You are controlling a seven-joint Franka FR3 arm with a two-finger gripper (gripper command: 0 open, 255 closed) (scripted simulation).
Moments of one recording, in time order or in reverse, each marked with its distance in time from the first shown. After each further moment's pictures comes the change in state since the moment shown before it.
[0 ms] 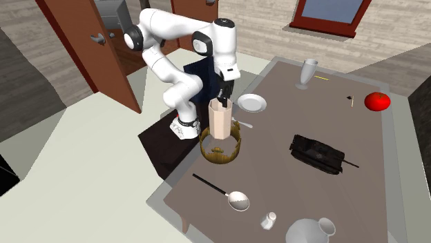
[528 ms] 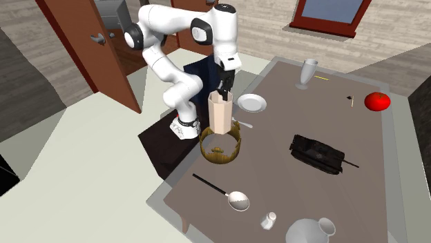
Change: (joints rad) arm -0.004 0.033 -0.006 0.122 -0.006 -0.090 -0.001
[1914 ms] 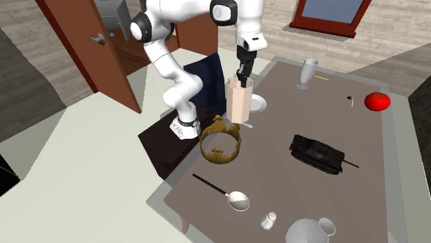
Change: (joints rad) arm 0.010 0.242 0.099 0.296 0.052 -0.050 0.098
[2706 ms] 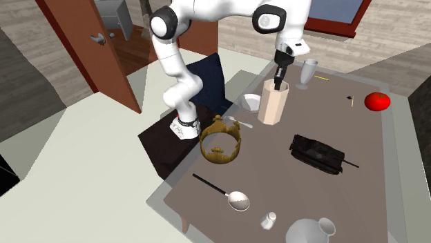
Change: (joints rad) arm -0.003 0.403 0.194 0.253 0.000 0.161 0.196
